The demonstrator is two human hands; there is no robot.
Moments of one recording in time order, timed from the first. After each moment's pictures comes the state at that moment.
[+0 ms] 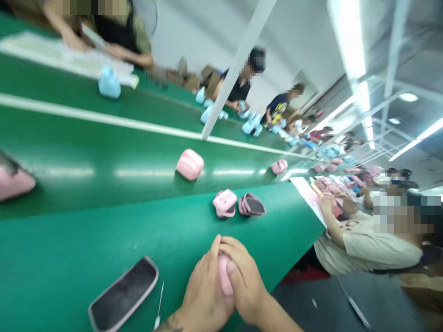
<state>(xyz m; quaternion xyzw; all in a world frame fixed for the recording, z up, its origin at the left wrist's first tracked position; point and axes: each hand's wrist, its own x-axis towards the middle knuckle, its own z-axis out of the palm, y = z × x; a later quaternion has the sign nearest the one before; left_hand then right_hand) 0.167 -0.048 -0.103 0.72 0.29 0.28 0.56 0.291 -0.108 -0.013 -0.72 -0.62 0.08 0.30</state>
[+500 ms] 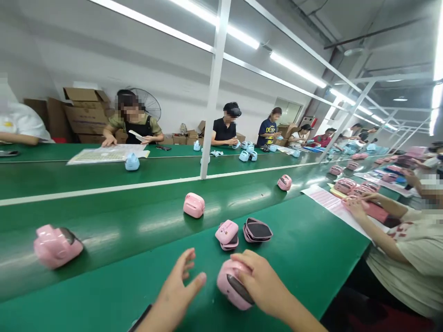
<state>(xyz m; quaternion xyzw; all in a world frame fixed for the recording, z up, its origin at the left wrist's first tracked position) 0.138 0.069 -0.051 0.63 0.40 0.27 0.60 0.353 -0.084 0.018 -0.75 -0.53 0.16 0.36</state>
